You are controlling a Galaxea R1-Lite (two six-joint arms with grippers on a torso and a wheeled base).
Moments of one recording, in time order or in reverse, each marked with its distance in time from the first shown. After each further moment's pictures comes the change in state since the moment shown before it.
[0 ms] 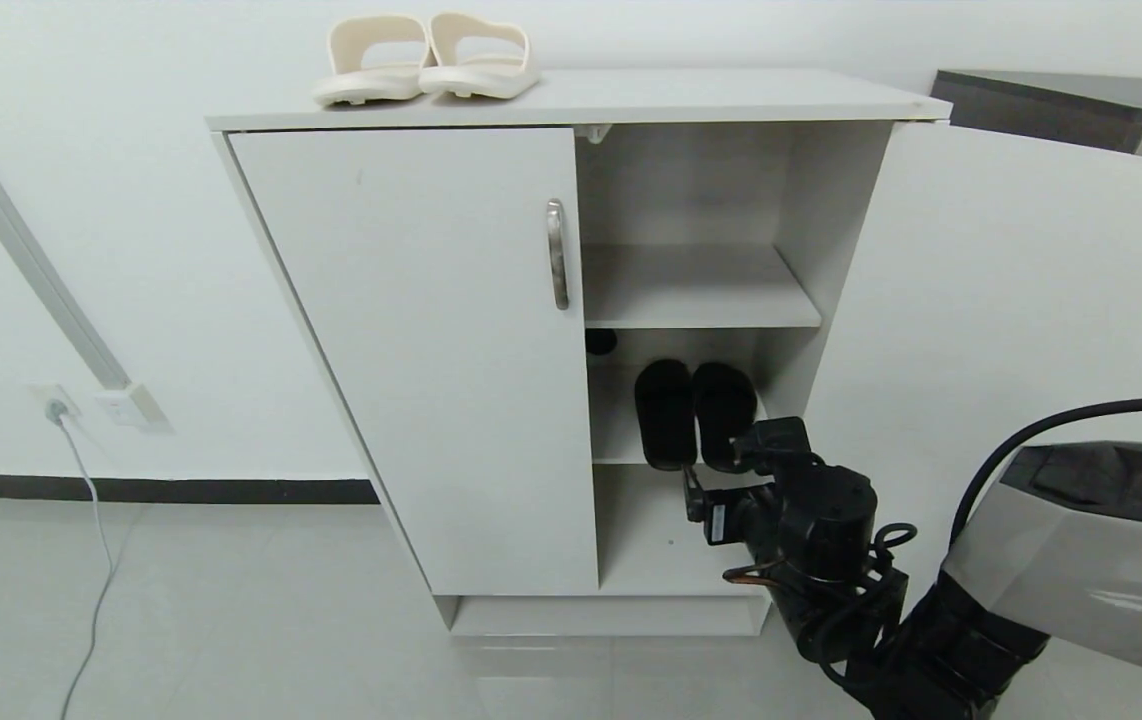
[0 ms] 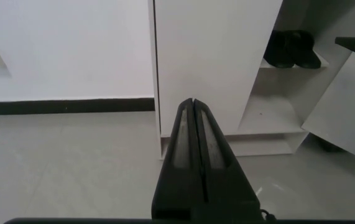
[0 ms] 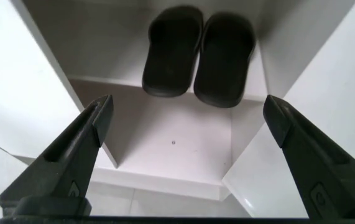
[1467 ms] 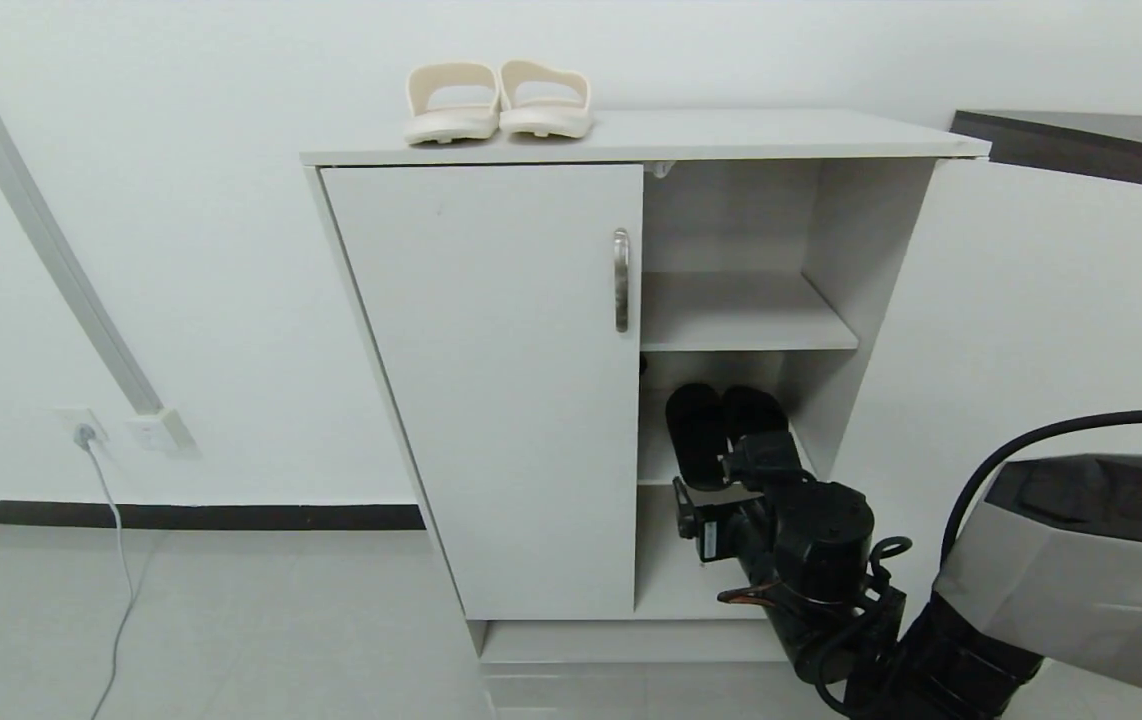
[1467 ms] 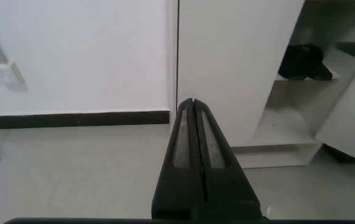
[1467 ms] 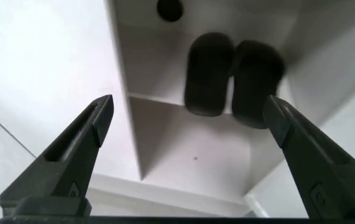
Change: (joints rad) left arm -0.001 0.000 0.000 0.000 0.001 0.001; right arm 0.033 0.005 0.034 -0.045 0.002 -0.027
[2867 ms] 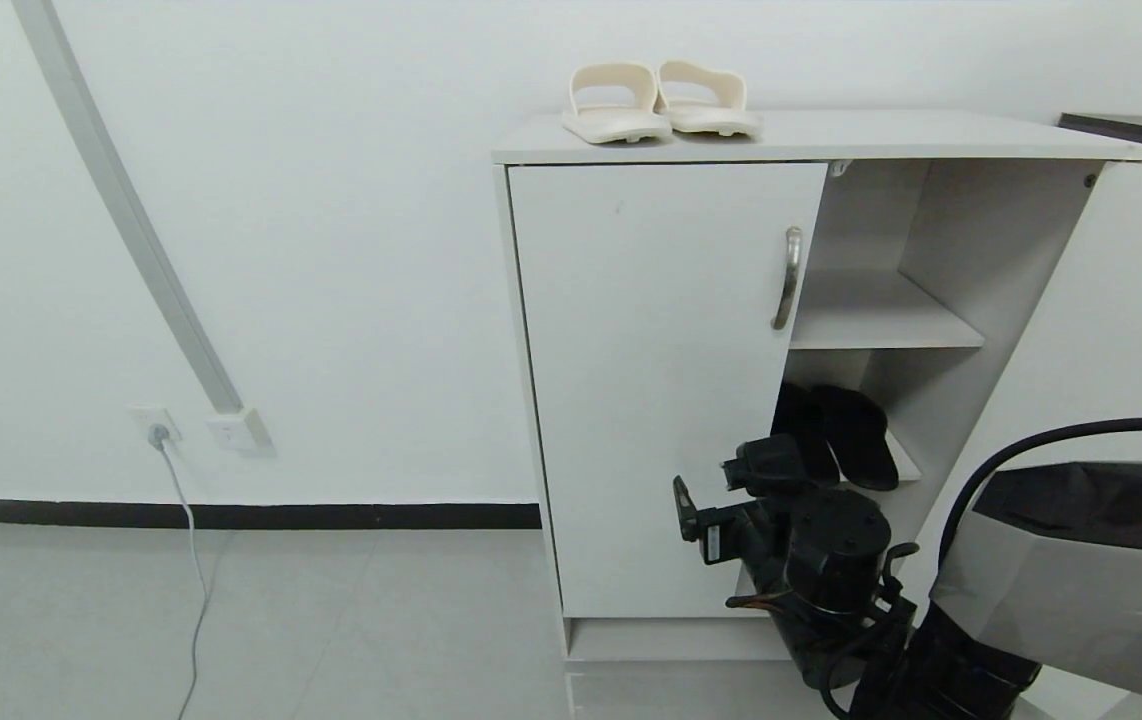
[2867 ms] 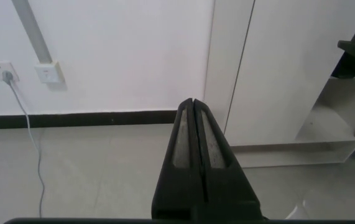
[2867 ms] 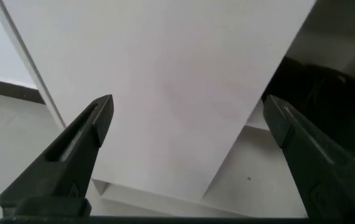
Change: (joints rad) left arm 0.001 0.000 0.000 -0.001 0.000 0.000; right arm -0.003 0.021 0.030 -0.102 0.030 -0.071
